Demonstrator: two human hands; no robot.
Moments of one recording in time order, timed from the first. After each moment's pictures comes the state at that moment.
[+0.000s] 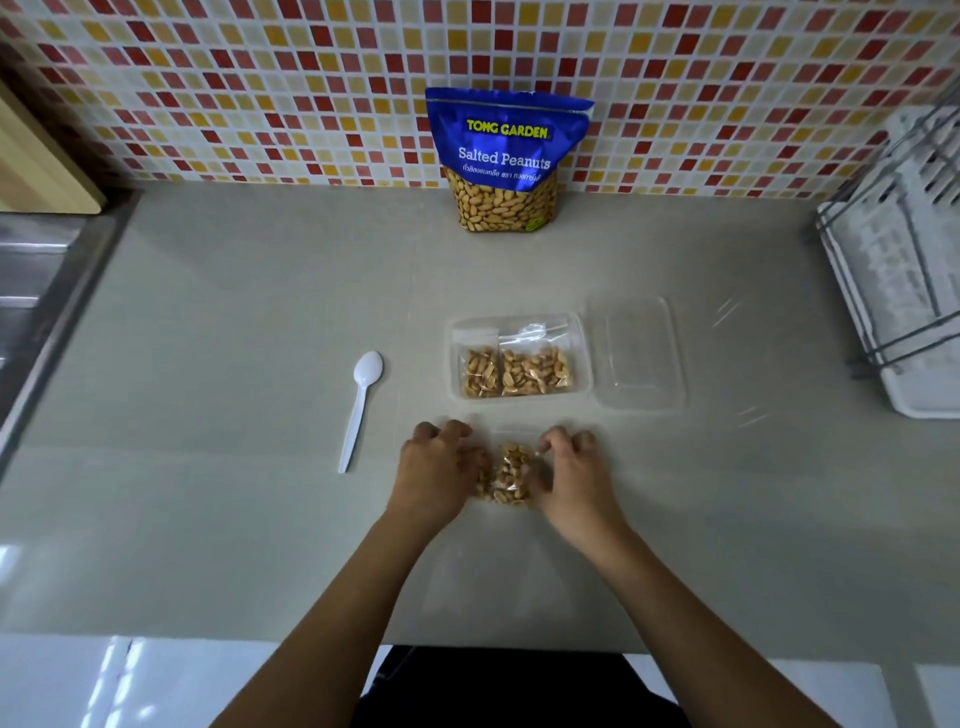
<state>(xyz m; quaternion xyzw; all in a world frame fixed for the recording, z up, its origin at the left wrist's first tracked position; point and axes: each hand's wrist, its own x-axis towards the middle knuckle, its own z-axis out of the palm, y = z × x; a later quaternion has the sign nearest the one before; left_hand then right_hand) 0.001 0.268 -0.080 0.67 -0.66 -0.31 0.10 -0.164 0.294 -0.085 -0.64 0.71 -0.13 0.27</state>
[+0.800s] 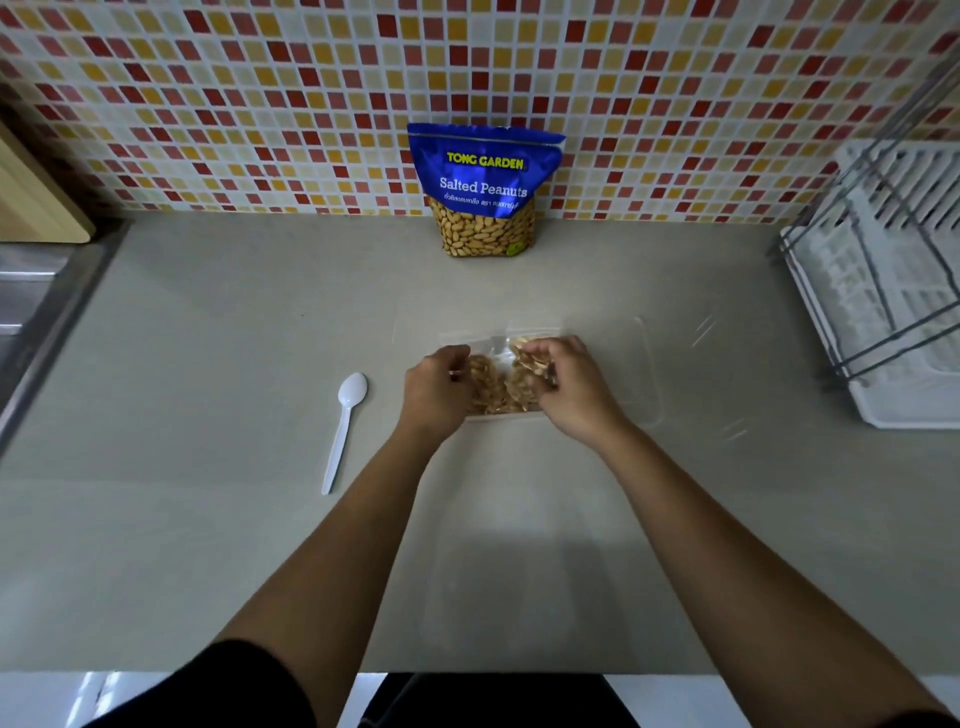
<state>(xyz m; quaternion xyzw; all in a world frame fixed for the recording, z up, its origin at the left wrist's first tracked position) -0.029 0.189 -0.046 0.68 -0.56 -0.40 0.26 -0.191 0.197 -0.048 -0.64 0.66 -0.27 0.28</state>
